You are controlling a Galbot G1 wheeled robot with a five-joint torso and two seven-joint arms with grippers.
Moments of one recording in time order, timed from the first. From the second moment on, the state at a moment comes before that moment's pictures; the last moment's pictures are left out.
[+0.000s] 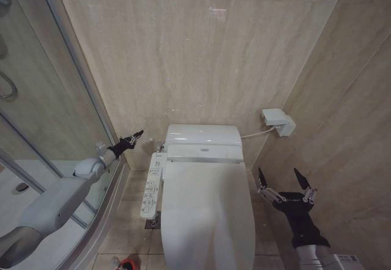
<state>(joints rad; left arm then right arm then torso) 0.38 -0.87 0.19 -0.98 -0.86 -0.28 0.55 -1.87 1.53 0.65 2.50 0.09 0.04 0.04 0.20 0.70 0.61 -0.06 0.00</state>
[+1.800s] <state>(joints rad) 0.32 -1.07 0.24 -0.68 -0.78 -0.33 0.74 -1.87 1.53 0.65 2.50 0.09 0.04 0.04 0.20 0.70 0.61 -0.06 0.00</state>
